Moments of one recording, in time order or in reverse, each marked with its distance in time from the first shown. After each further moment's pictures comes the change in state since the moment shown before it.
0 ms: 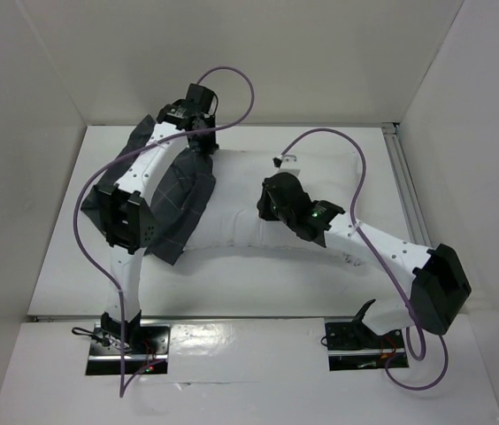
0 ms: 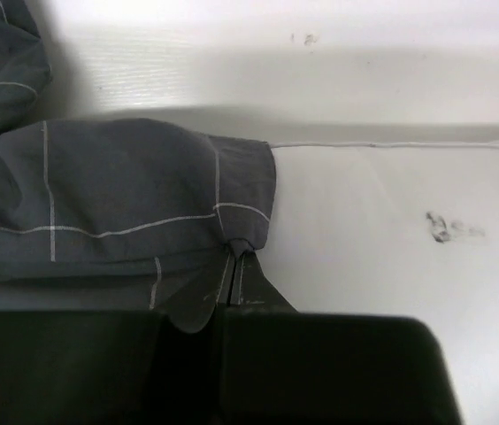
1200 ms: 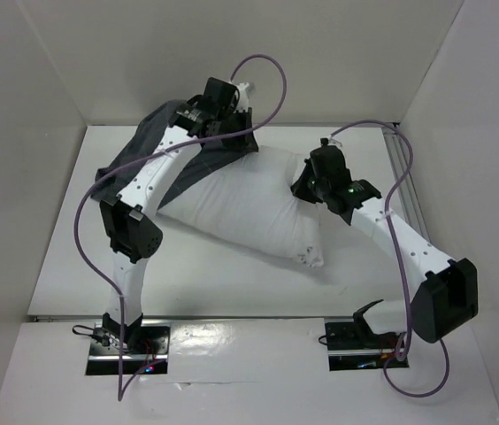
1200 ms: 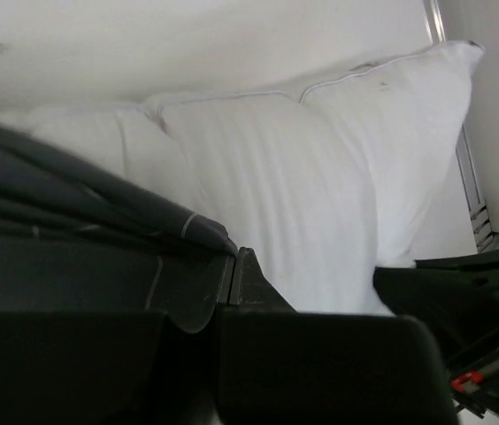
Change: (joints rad) left arm -0.140 -0.050 0.105 0.037 0.393 -0.031; right arm -0.339 -0.045 0.084 -0.183 -0.228 0.081
